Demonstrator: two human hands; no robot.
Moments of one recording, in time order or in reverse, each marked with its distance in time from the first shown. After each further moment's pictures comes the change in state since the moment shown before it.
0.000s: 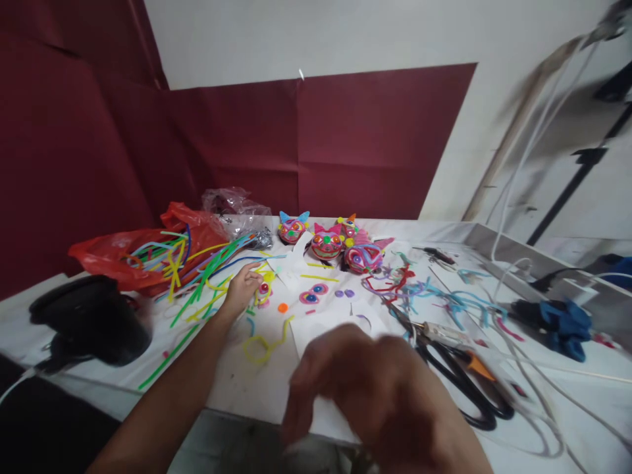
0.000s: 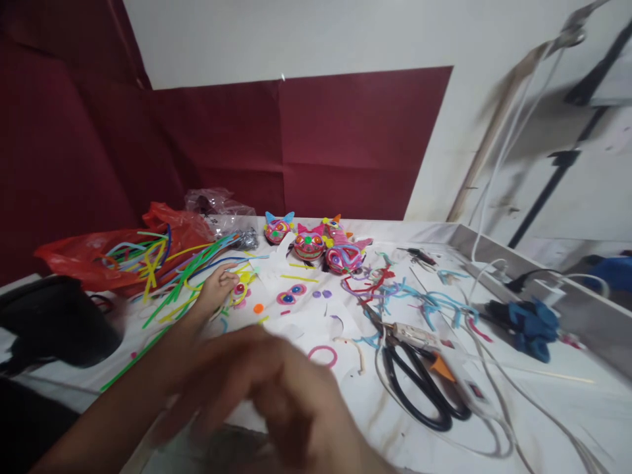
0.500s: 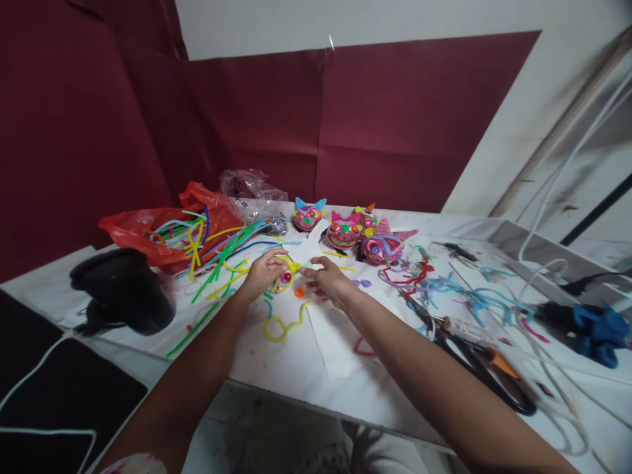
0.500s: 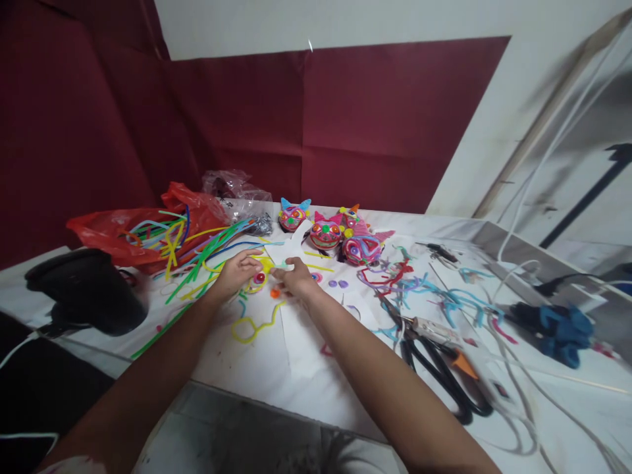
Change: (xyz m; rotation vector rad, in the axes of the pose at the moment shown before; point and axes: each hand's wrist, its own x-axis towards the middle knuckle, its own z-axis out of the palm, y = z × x) left_hand -0.011 0.020 0.001 -0.167 -0.194 -0.037; right_hand 0.083 0.090 0.126 1.090 -0.101 1.325
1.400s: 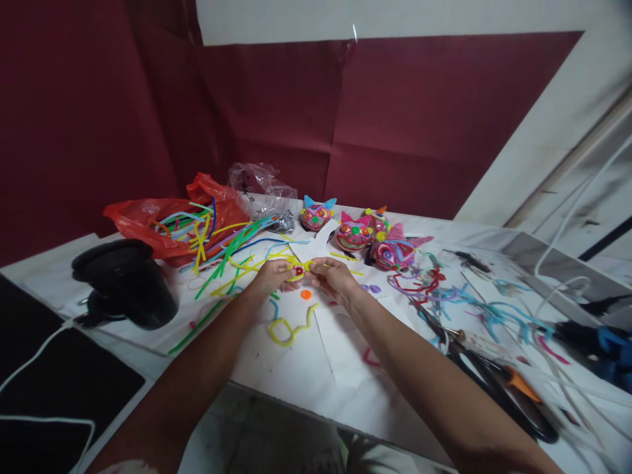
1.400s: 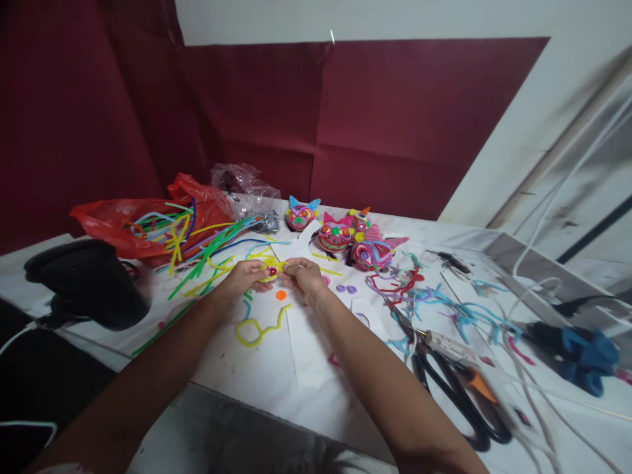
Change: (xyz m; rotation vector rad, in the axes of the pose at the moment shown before) left_hand -0.002 -0.009 0.002 -0.140 -0.083 -0.363; right_hand 0.040 0.023 0.003 0.213 0.013 0.002
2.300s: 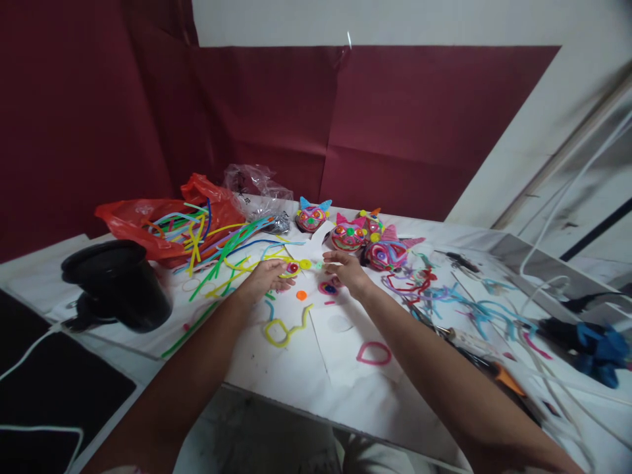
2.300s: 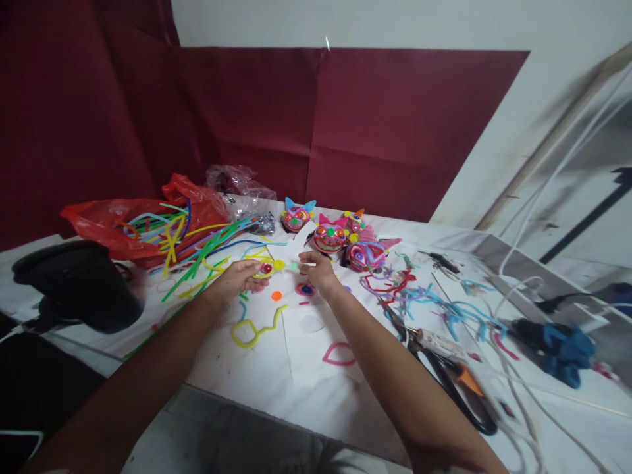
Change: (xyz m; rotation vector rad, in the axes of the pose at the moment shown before) left_hand -0.009 0.013 0.004 -0.092 0.037 -0.050; right_hand 0.014 -0.027 -0.035 -0.476 0.104 -0.061
